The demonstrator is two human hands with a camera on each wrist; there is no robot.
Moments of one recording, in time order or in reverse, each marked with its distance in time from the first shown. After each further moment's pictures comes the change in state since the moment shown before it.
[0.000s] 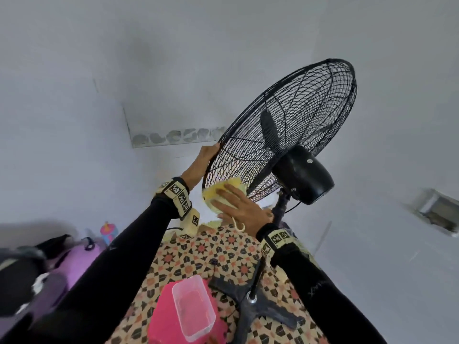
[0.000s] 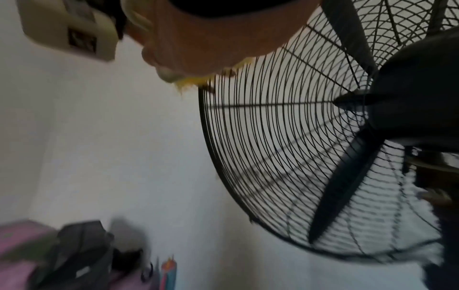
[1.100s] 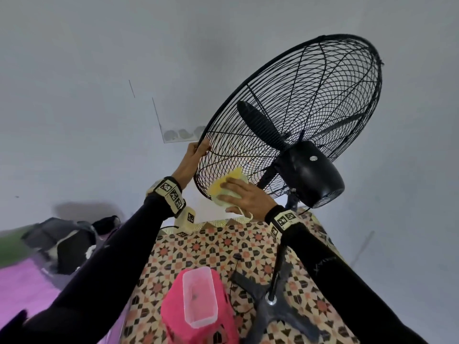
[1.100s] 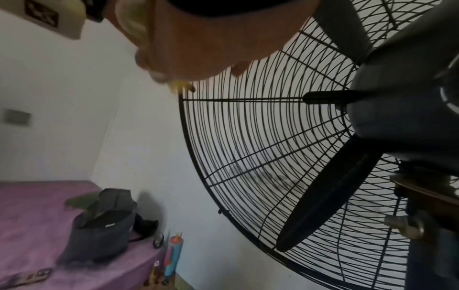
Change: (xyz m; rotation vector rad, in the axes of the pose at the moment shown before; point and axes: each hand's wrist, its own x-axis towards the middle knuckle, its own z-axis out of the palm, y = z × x) left_hand -0.008 0.011 0.039 0.109 0.302 -0.090; right_hand -0.027 0.092 -0.004 0.071 -0.101 -0.171
